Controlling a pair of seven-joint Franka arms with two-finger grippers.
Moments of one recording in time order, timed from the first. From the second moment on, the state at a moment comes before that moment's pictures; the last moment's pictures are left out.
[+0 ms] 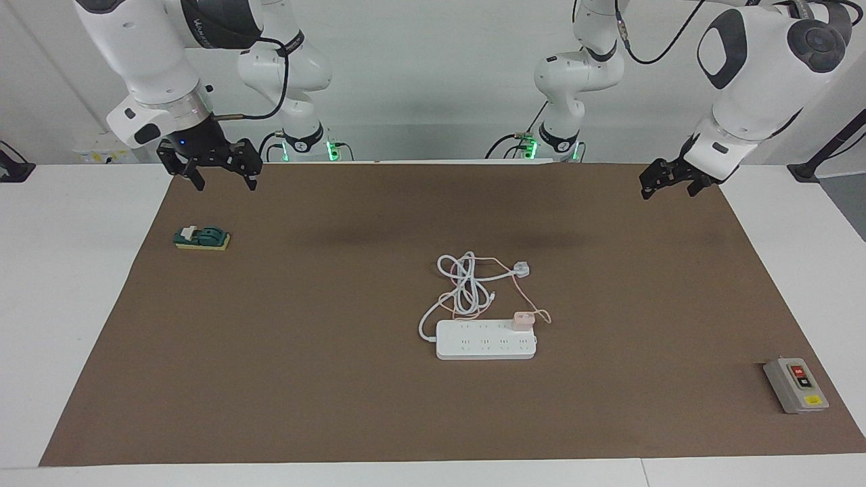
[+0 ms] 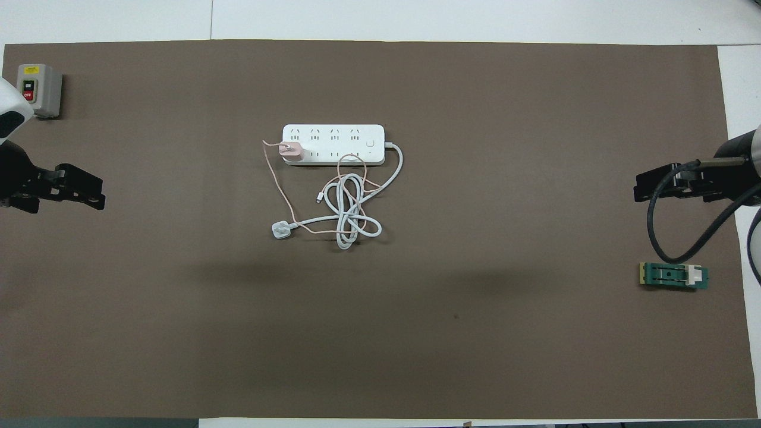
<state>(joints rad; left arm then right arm) 0.08 0.04 -0.14 -1.60 0.02 1.48 -0.03 -0.07 -0.05 0.09 -1.67 0.01 1.58 0.05</state>
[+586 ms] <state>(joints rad) 0.01 0.04 -0.08 -1.60 0.02 1.48 -0.03 -0.07 -0.05 0.09 -1.67 0.01 1.58 0.05</state>
